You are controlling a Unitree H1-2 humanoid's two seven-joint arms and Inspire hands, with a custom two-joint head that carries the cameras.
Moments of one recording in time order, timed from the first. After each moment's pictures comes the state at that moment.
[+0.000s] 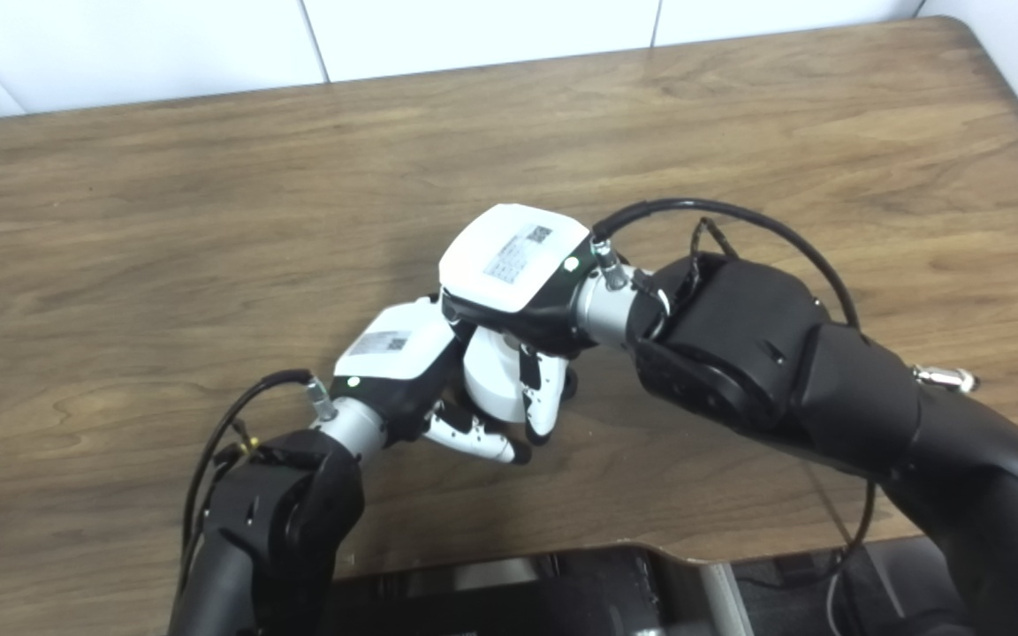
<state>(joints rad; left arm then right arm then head) -0.04 -0.03 -0.52 -0.48 1.29 0.31 -0.89 -0.52 -0.52 0.70 -0.82 -1.06 0.43 1.17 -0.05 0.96</state>
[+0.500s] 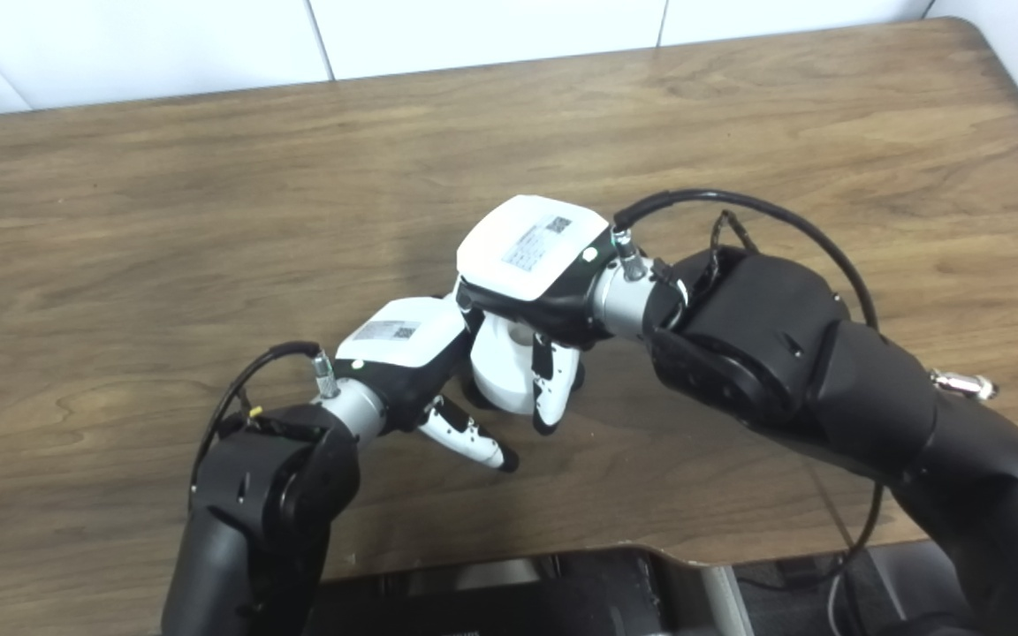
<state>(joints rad) -0.10 -0.05 -0.48 -0.53 1.38 0.29 -1.13 -0.51 -0.53 0.67 -0.80 -1.04 0.43 1.17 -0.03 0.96</state>
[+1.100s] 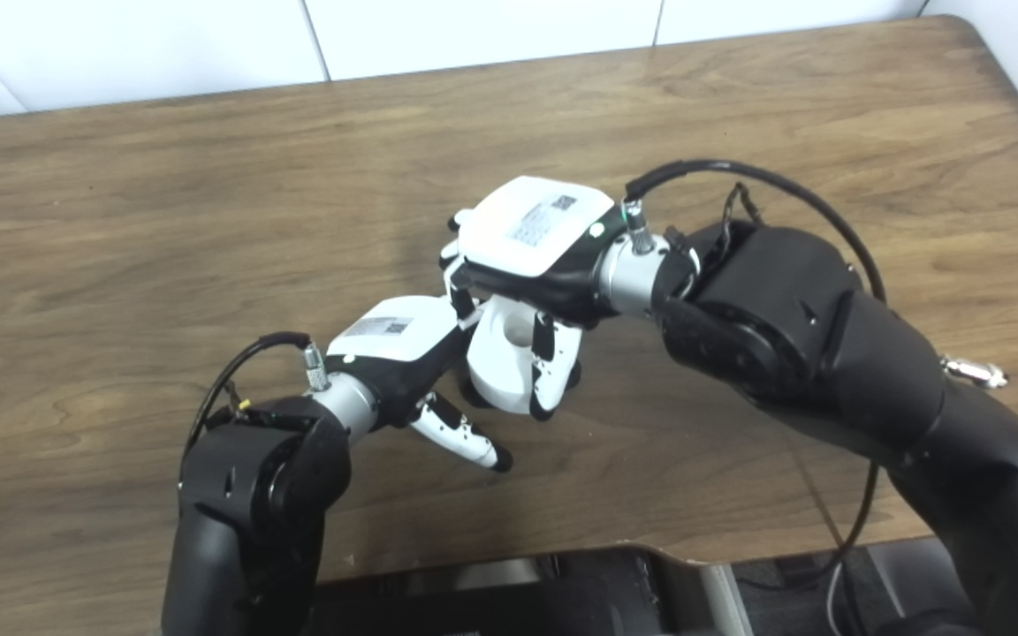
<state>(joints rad) -0.08 -0.10 -0.41 -0.56 1.40 0.26 -1.18 -0.55 -0.52 0.60 -0.79 -0.93 0.43 1.17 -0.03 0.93</state>
